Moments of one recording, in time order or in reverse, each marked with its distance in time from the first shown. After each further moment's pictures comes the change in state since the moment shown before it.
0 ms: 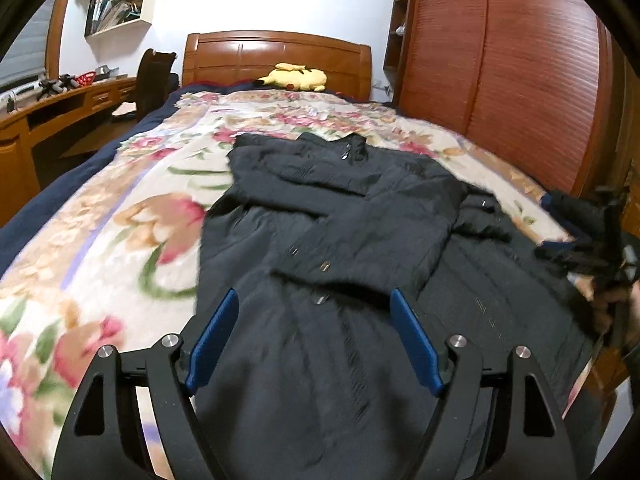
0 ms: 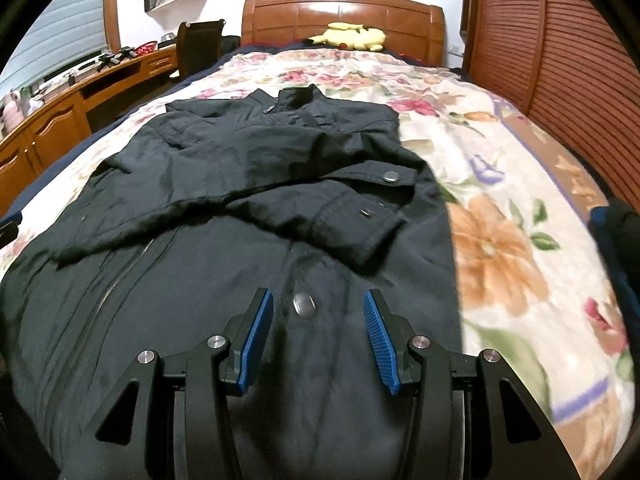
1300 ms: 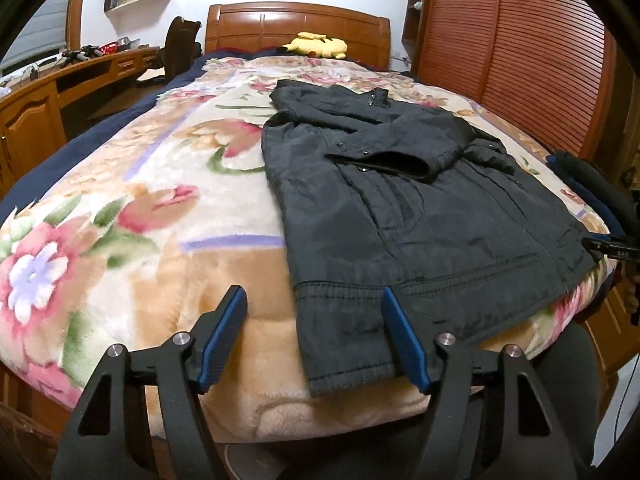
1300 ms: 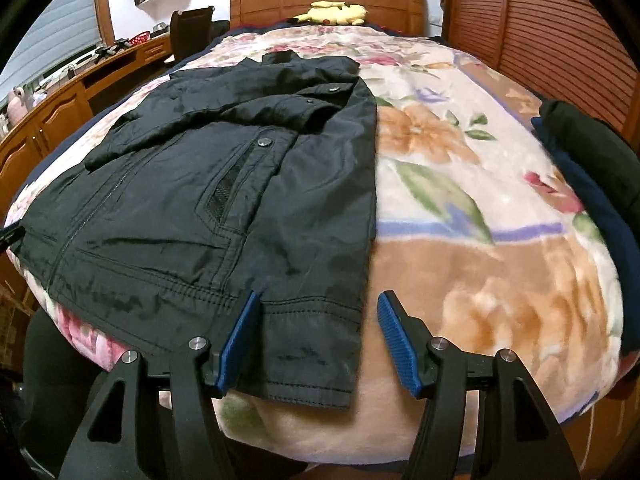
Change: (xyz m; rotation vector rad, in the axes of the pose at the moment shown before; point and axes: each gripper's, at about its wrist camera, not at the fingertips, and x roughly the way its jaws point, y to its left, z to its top) left arm -0.056 0.031 -0.089 -0.032 0.104 0.040; right arm -0.087 -0.038 -0.096 0.057 0.086 0.012
